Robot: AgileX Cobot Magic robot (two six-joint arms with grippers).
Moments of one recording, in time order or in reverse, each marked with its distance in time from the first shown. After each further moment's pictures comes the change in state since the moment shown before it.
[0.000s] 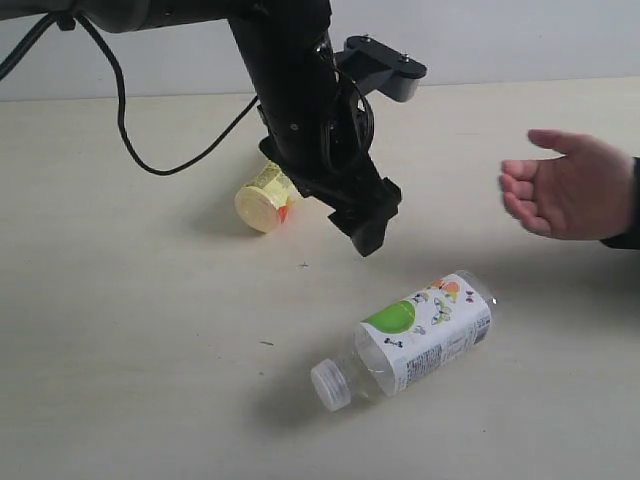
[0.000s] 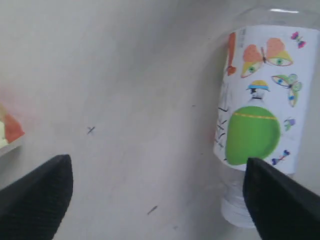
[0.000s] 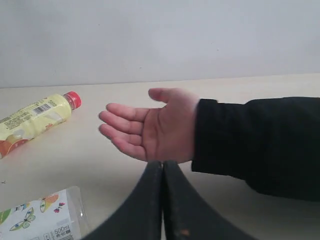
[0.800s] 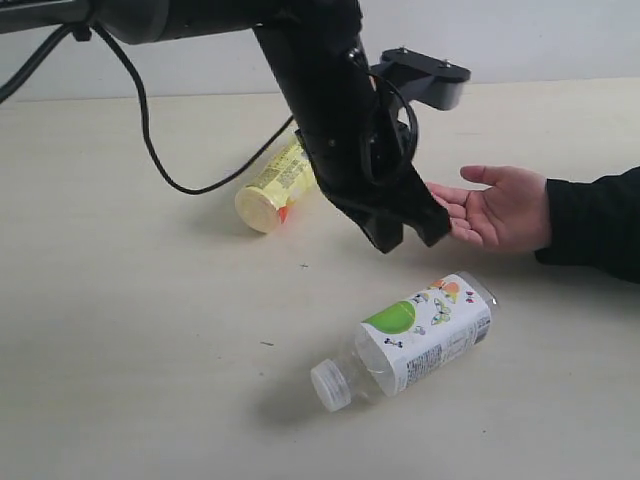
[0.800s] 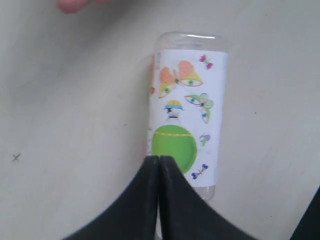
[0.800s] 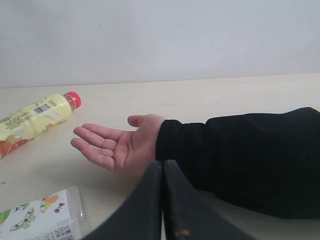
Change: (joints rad) left arm -0.065 0.000 0.000 -0.130 -0.011 0.017; right arm 0.000 0.000 0.000 0.000 0.000 0.000
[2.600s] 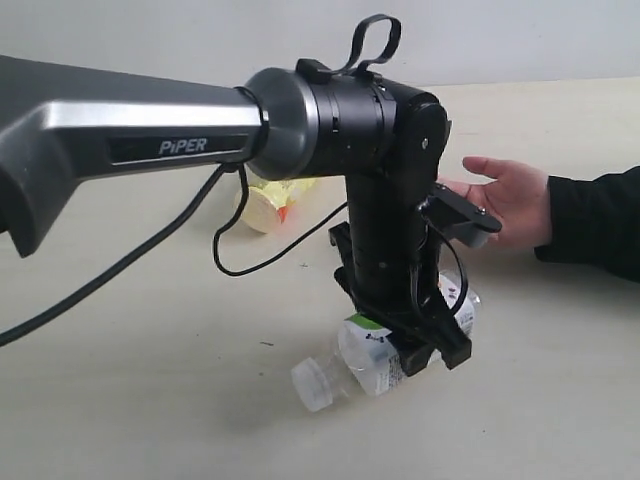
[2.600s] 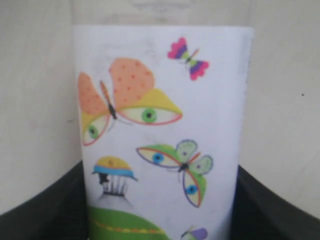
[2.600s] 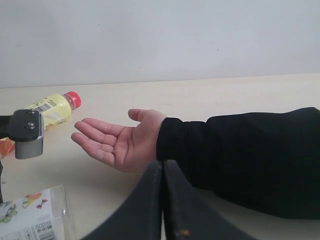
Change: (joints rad) left arm -0.108 0.200 0.002 0.096 -0.009 -0.110; right arm 0.000 0.000 0.000 0.000 0.000 0.000
